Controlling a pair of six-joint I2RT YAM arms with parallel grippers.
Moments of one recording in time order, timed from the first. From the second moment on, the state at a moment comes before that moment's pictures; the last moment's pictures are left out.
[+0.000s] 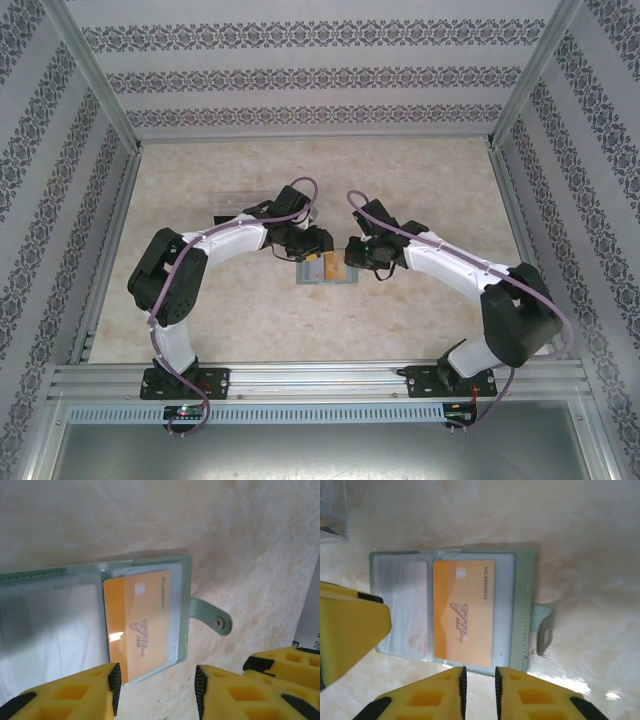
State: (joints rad) left arm -0.57 1.84 1.21 -0.39 0.49 -0.81; right arm 0.59 1.51 0.97 -0.56 -0.11 0.69
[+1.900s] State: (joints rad) left arm -0.57 1.95 1.17 -0.30 0.56 -0.79; right arm 0.56 1.75 1.00 -0.48 -0.18 0.74
